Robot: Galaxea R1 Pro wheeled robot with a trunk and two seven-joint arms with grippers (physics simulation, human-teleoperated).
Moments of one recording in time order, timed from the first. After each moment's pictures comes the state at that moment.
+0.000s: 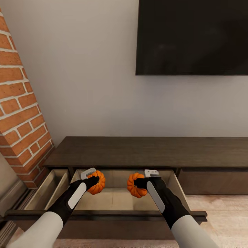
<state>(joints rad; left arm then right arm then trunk) -0.66 0.03 -0.25 -0.72 0.75 0.36 0.33 -0.61 0.10 0.28 -0.94 -0.43 0.70 -0.32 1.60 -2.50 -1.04</state>
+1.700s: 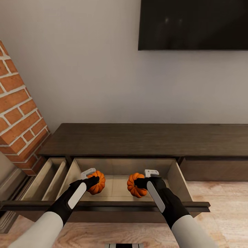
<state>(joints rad) -0.66 0.03 -0.25 -0.72 0.74 0.36 0.34 -0.61 0.10 0.28 -0.94 -0.43 0.70 -0.32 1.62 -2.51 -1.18</state>
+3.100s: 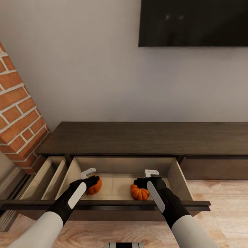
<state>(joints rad) -0.66 0.03 -0.25 -0.73 0.74 0.37 0.34 -0.61 0.10 0.28 -0.94 -0.43 0.71 -0.32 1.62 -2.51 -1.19</state>
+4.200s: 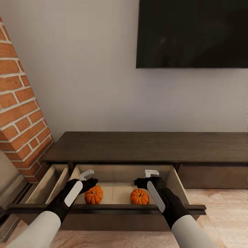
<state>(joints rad) -0.66 0.04 -0.18 -0.73 0.77 0.52 0.33 -0.61 0.10 0.28 -0.94 -0.43 0.71 -0.32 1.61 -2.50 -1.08</state>
